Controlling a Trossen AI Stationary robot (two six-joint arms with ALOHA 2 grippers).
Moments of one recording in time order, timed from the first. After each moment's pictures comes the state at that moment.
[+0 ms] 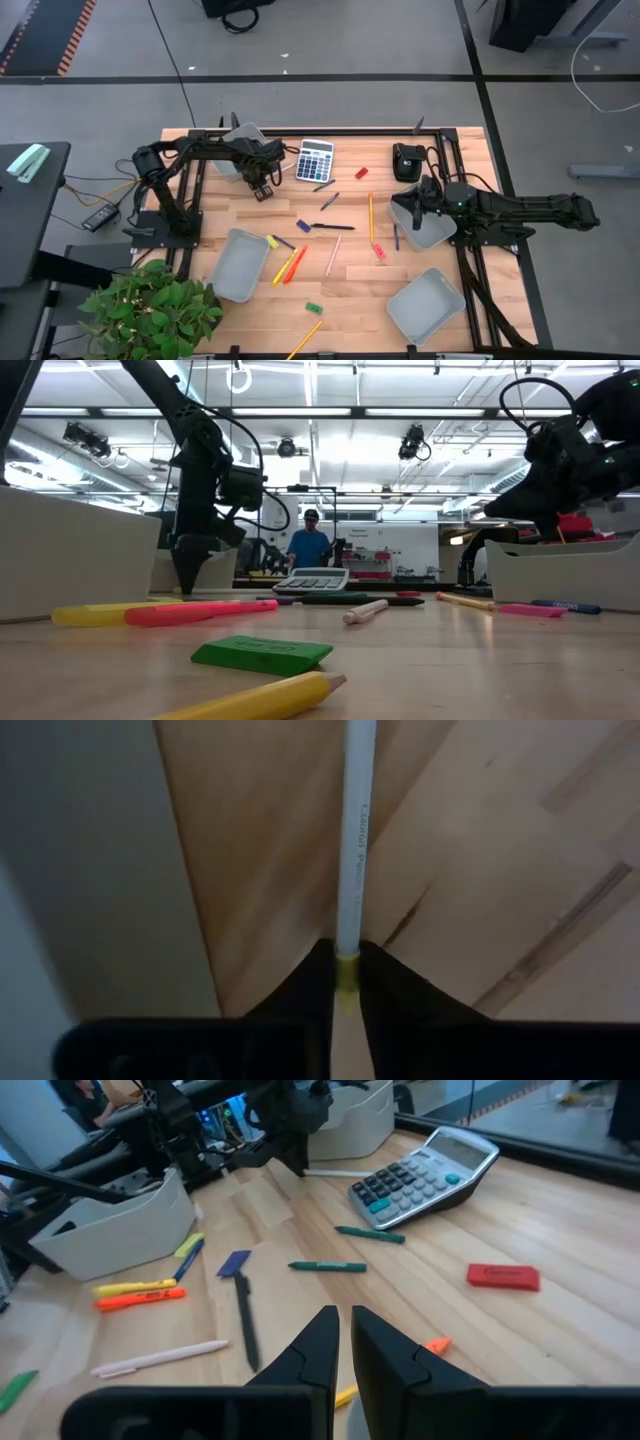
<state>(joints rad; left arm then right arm) 0.56 1.81 0.95 -0.73 -0.14 0.03 -0.14 0.29 0.02 0.00 0.17 0.36</state>
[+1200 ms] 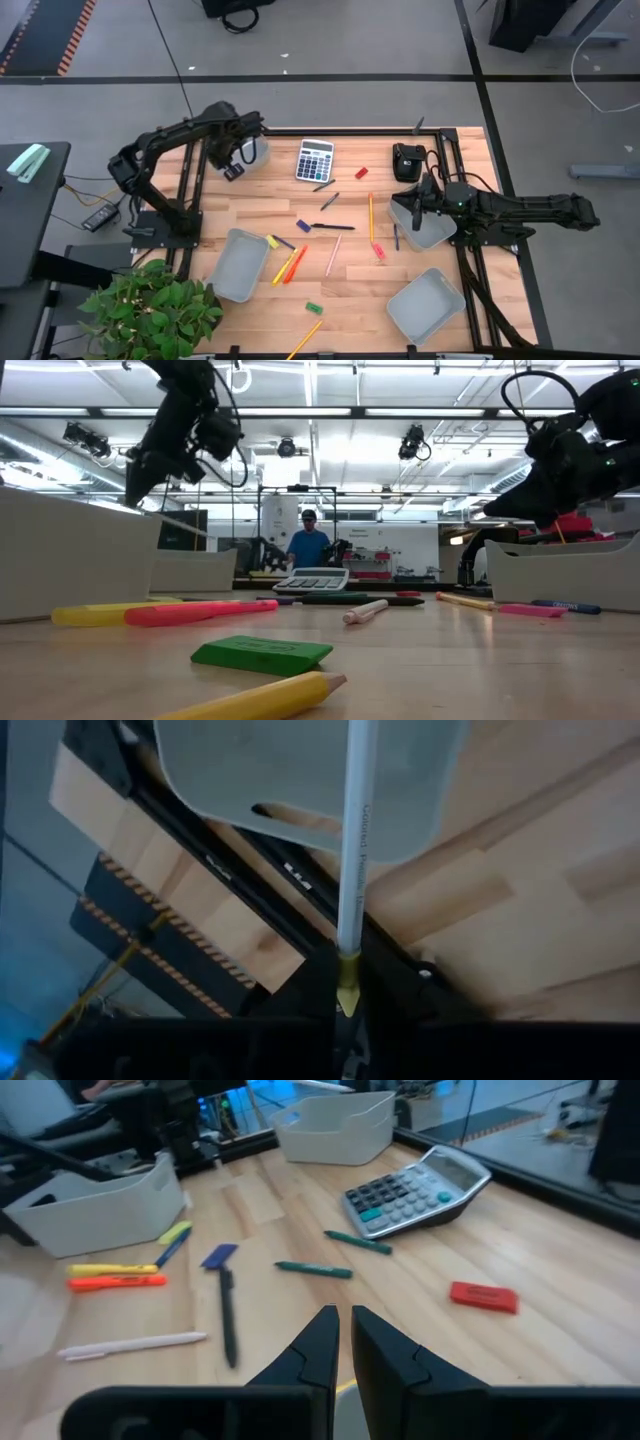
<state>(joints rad) 0.71 1.58 1.28 -1.55 -0.33 -0.13 -0.14 0.29 0.02 0.00 0.17 0.24</state>
